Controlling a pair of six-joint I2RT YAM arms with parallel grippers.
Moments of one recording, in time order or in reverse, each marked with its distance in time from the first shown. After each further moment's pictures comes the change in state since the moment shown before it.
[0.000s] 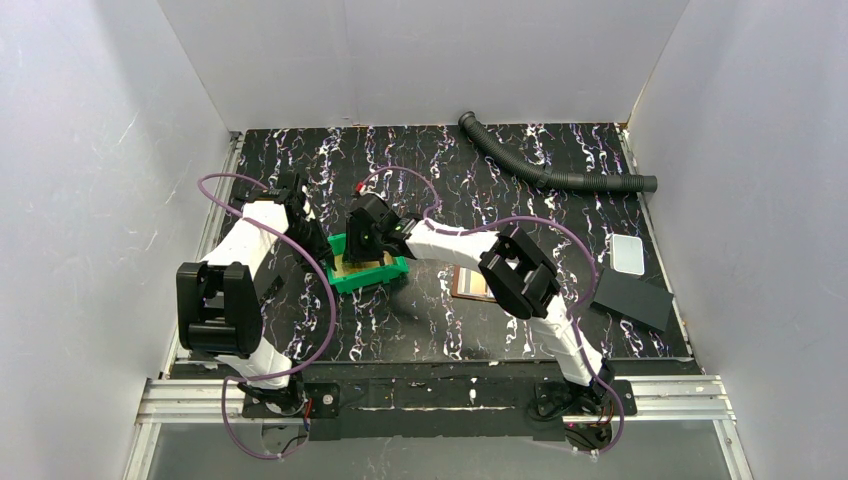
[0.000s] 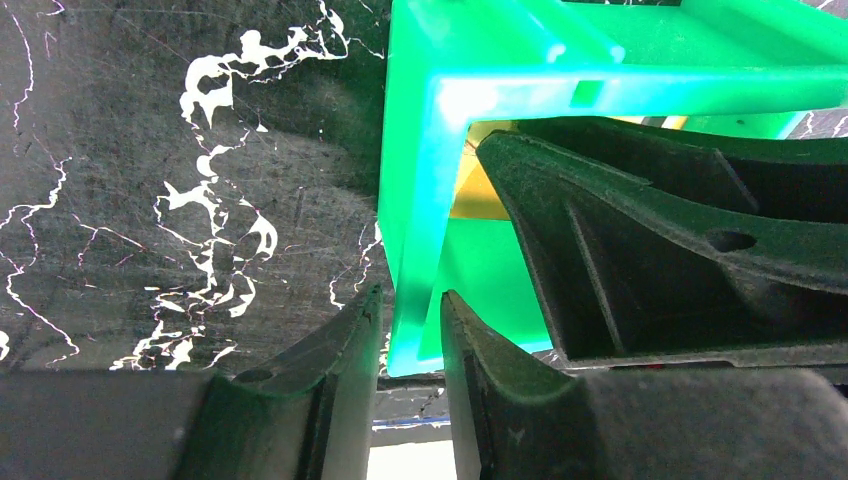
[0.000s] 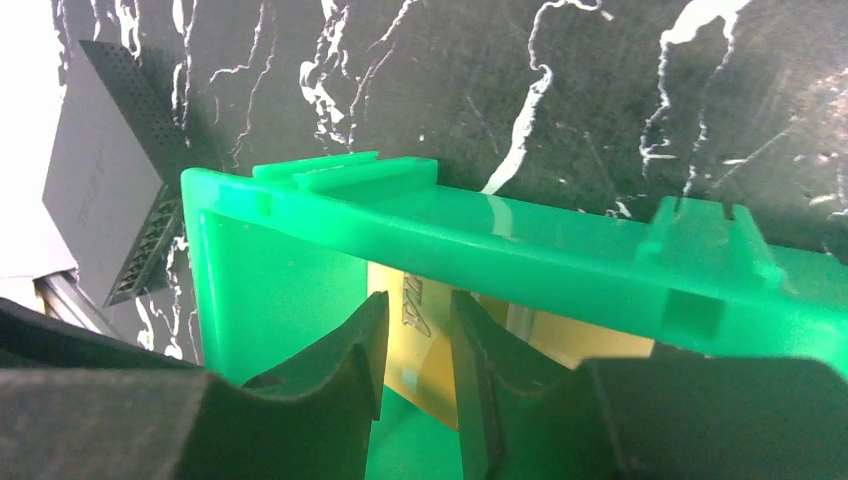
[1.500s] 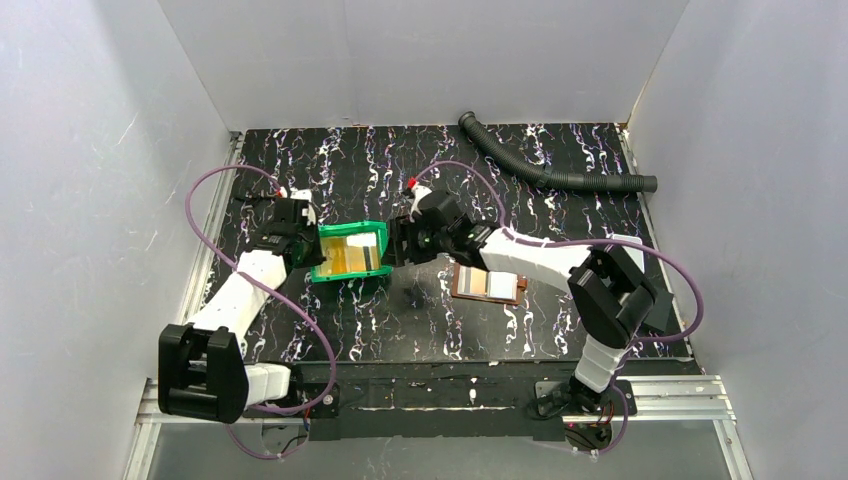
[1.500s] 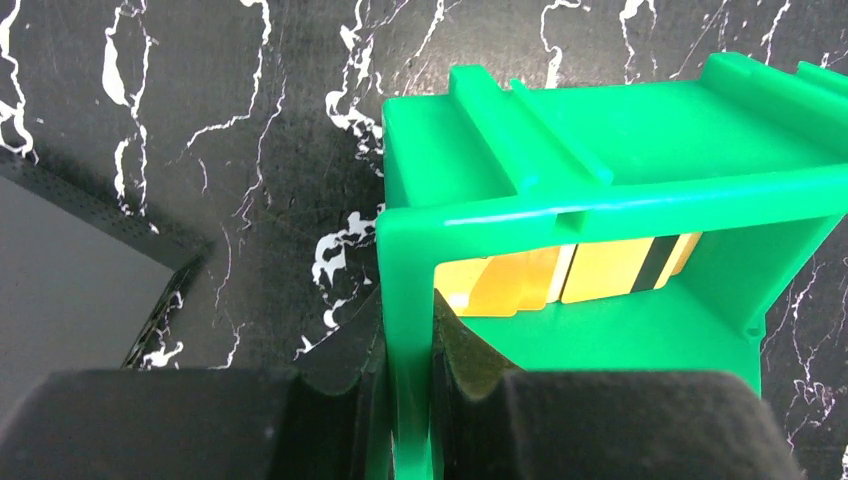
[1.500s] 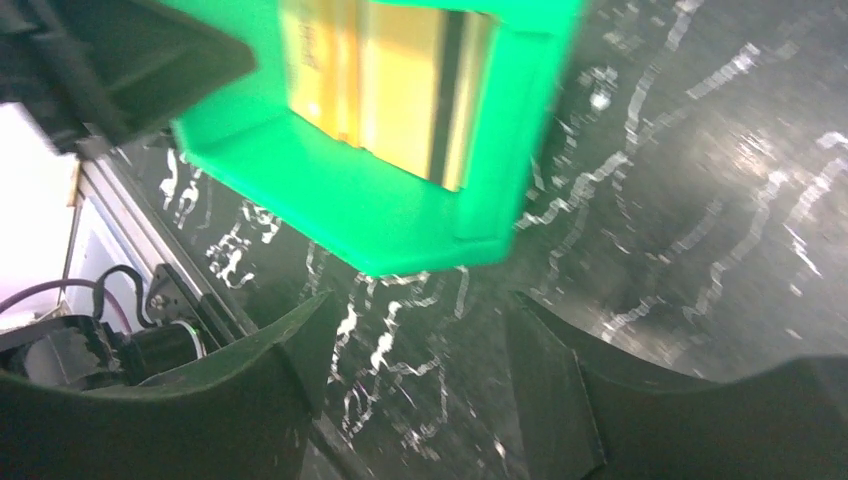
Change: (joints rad) left arm -0.074 -0.319 -0.329 0.477 -0.279 0.252; right arm -0.128 -0.547 -0.617 0.175 -0.175 -0.190
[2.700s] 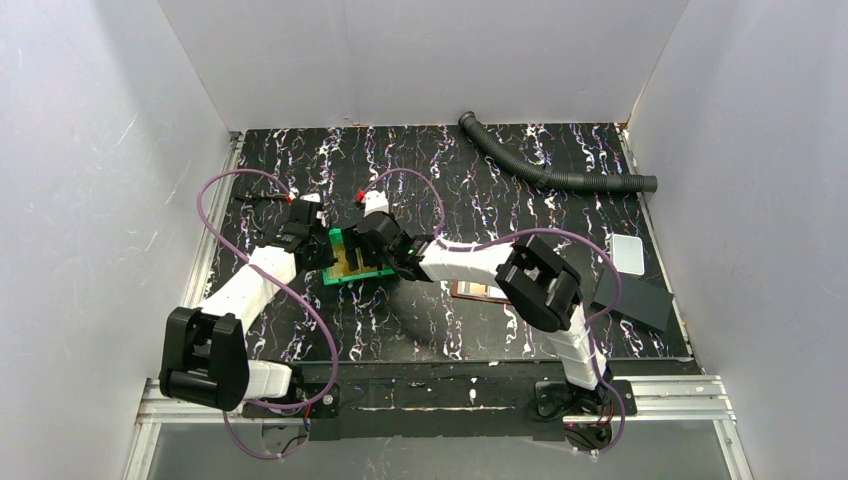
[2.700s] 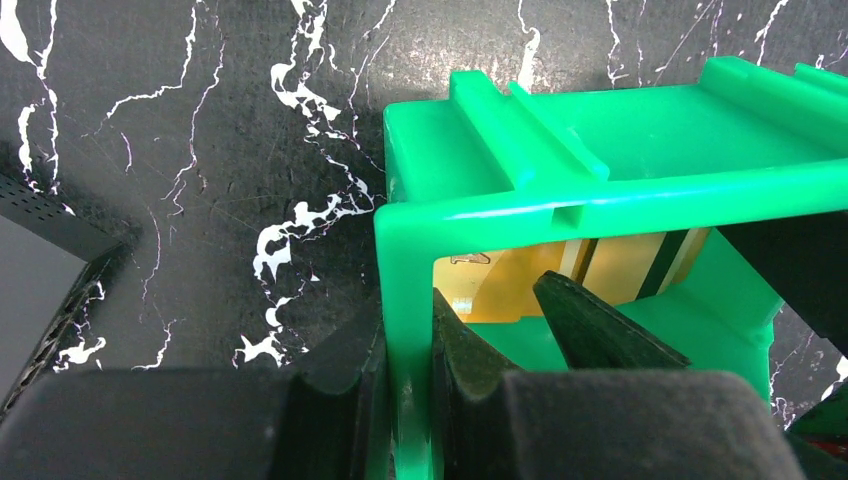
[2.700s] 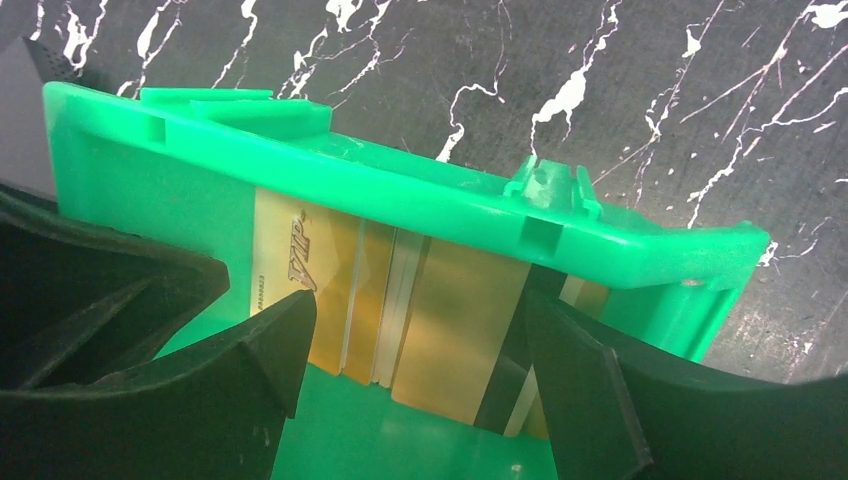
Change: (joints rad) left arm -0.072 0.059 -0.015 0.036 -0.044 -0.118; right arm 0.190 0.361 0.298 0.124 0.481 -0.097
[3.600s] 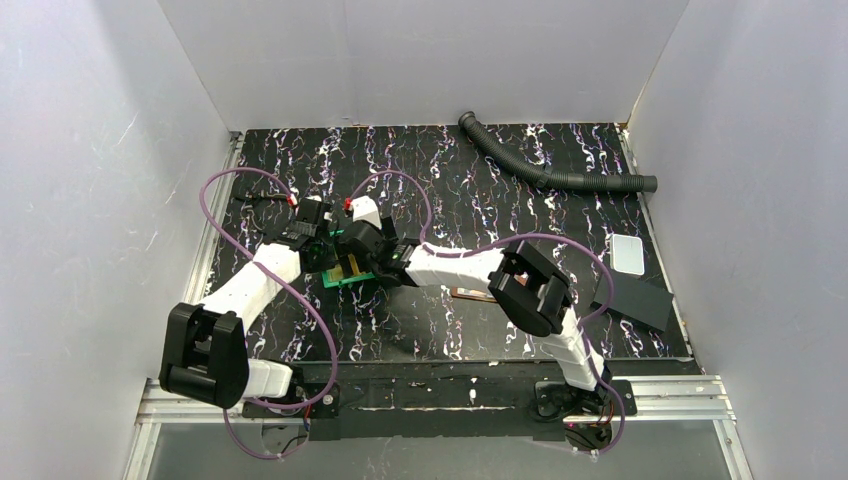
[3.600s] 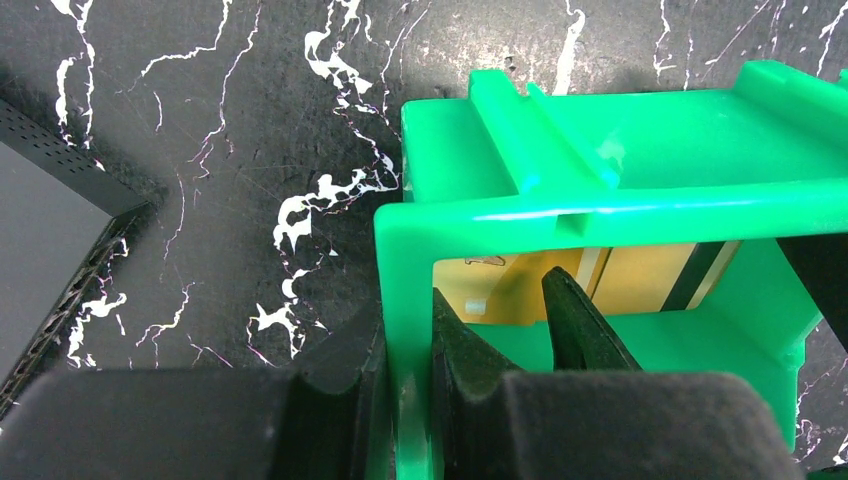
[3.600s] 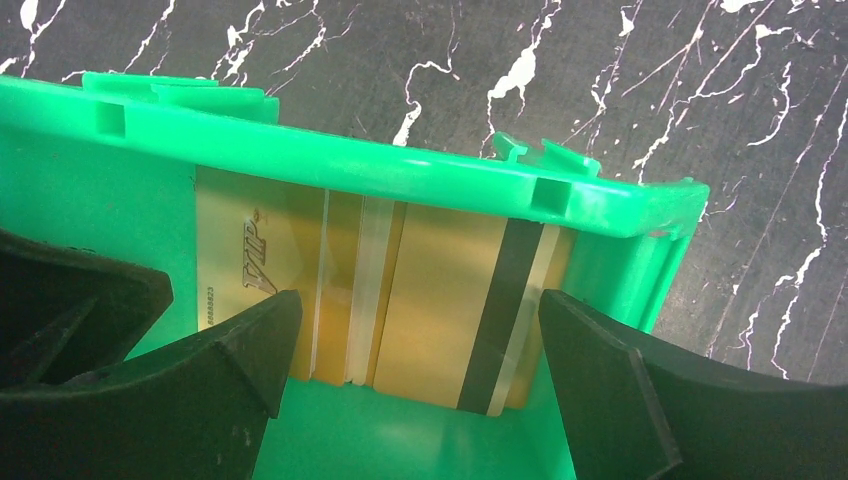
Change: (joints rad) left arm -0.055 0.016 0.029 -0.080 -0.104 -0.067; right arm 0.070 0.047 0.129 -0.201 0.203 -0.028
